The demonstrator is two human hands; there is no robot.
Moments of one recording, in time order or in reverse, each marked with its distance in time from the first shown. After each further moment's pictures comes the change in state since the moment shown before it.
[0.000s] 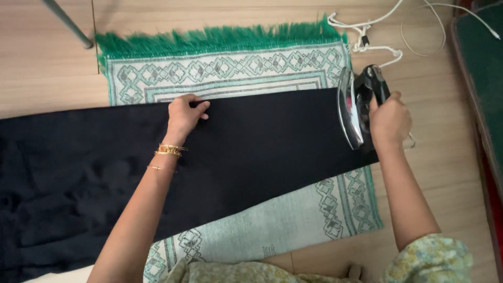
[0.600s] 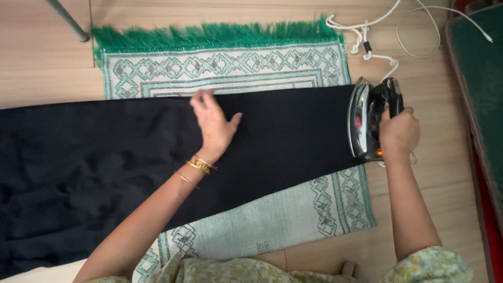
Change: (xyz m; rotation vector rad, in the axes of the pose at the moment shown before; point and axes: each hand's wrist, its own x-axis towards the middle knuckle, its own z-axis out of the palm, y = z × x) left_hand -0.057 0.036 0.084 0.199 0.435 0.396; right_hand -0.008 0.058 0.018 0.060 -0.019 0.198
